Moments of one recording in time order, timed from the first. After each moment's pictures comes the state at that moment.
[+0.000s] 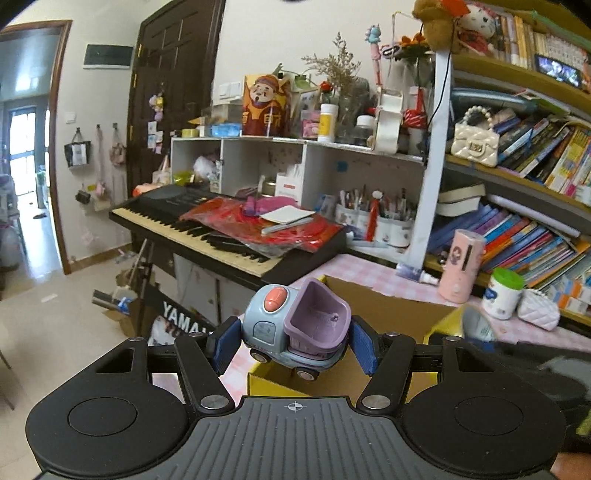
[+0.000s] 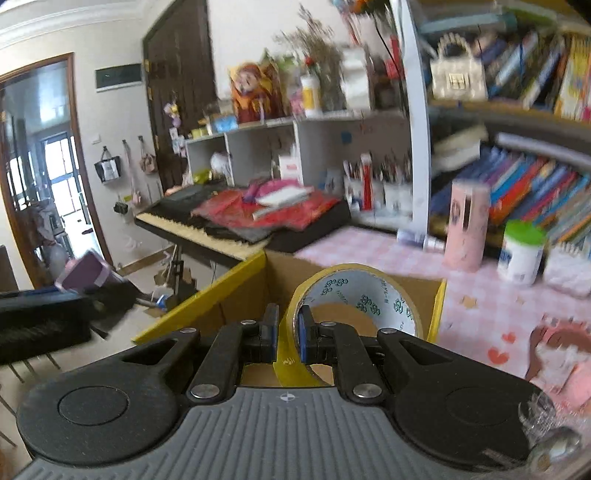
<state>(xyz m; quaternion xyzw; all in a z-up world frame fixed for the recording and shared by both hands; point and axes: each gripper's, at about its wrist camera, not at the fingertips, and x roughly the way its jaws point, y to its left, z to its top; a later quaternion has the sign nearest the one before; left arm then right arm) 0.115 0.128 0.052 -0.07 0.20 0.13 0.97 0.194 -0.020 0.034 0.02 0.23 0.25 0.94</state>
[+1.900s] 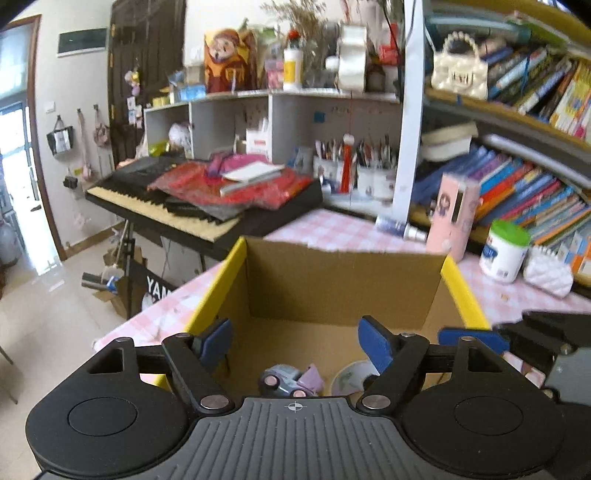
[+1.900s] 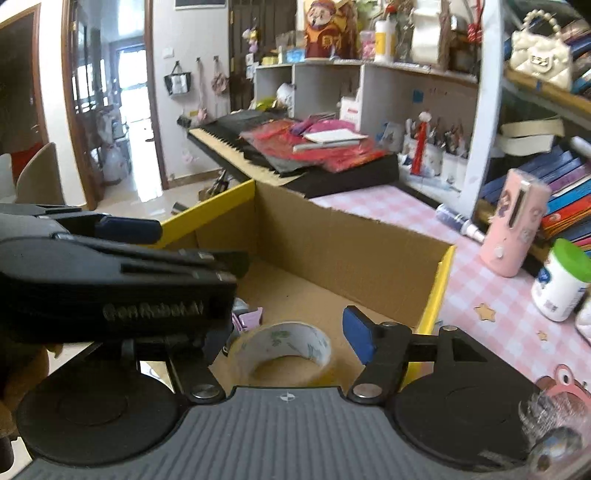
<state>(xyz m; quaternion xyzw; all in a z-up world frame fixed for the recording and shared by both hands) 0.194 0.050 0.024 -0.05 0.27 0.14 0.95 0.257 -0.064 0.007 -0.11 0.27 0.37 0.88</state>
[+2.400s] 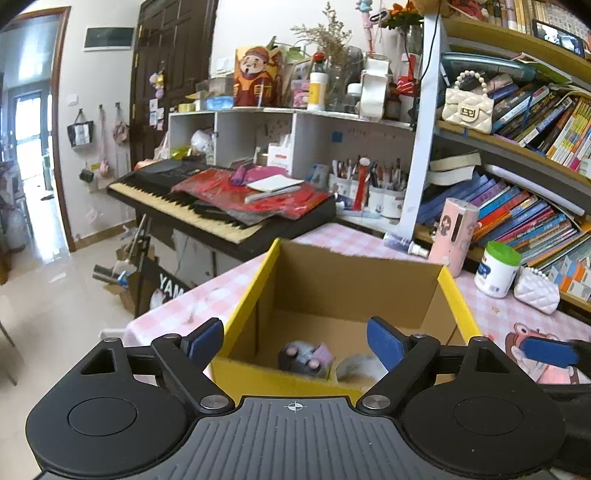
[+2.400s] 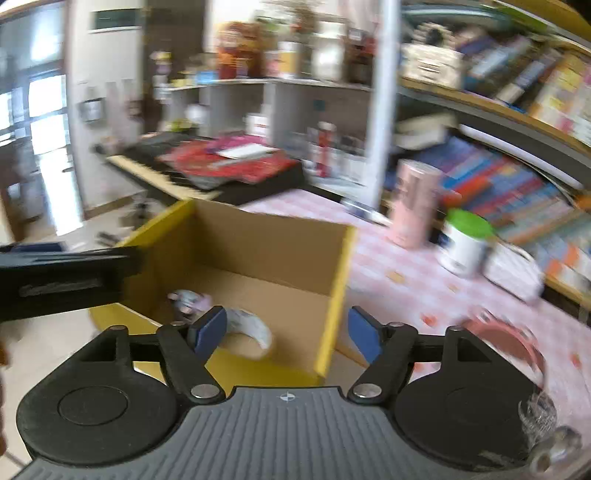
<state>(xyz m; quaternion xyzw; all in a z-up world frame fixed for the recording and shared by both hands) 0.130 0.061 0.035 -0.08 0.25 0.15 0.95 0.186 -0.091 0.029 -0.08 0.27 0.20 0.94</state>
